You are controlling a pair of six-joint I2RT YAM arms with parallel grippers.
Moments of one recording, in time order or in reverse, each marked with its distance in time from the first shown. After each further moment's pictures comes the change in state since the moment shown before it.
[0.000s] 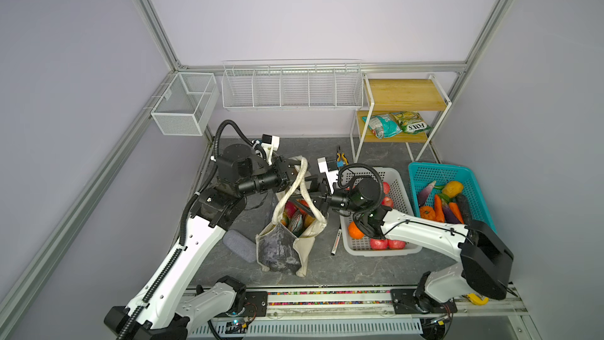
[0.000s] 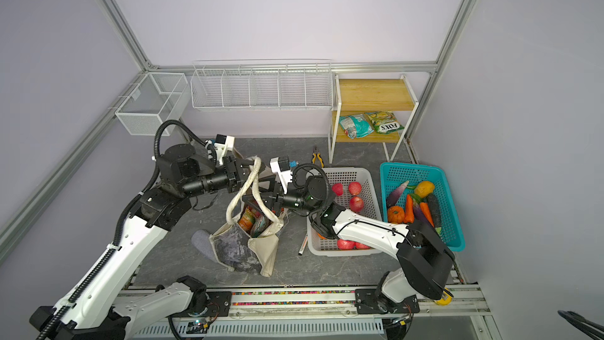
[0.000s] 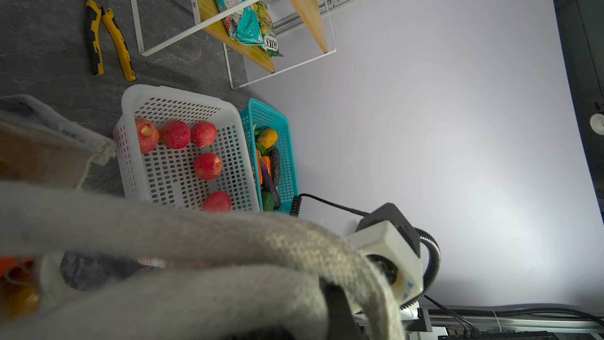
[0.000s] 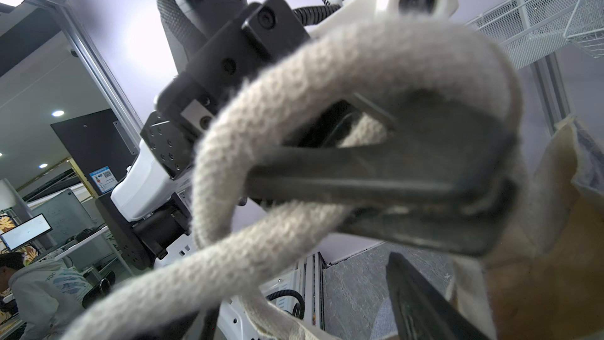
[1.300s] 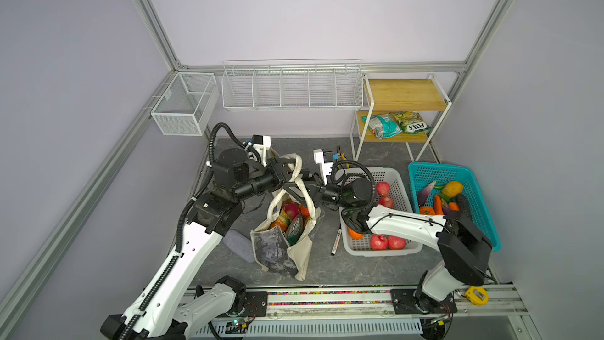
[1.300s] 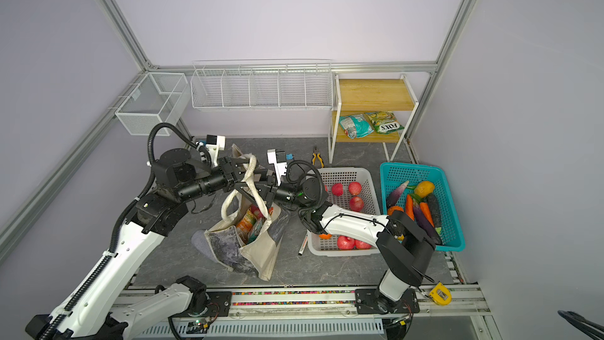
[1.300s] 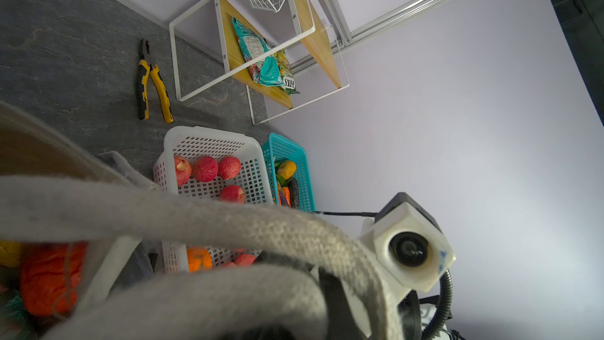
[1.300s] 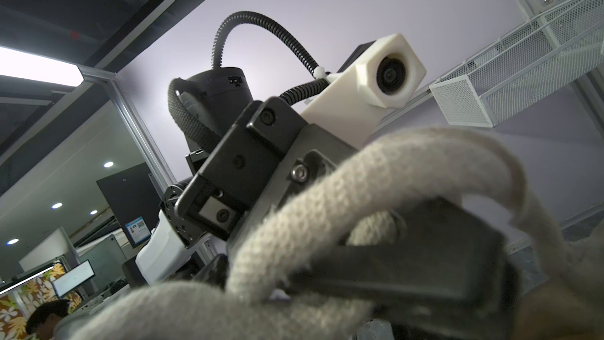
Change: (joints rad) left arm 0.007 -0.045 -0.042 0.007 -0.134 0.067; right arm 0.018 0.146 0.101 0.219 0.063 0.203
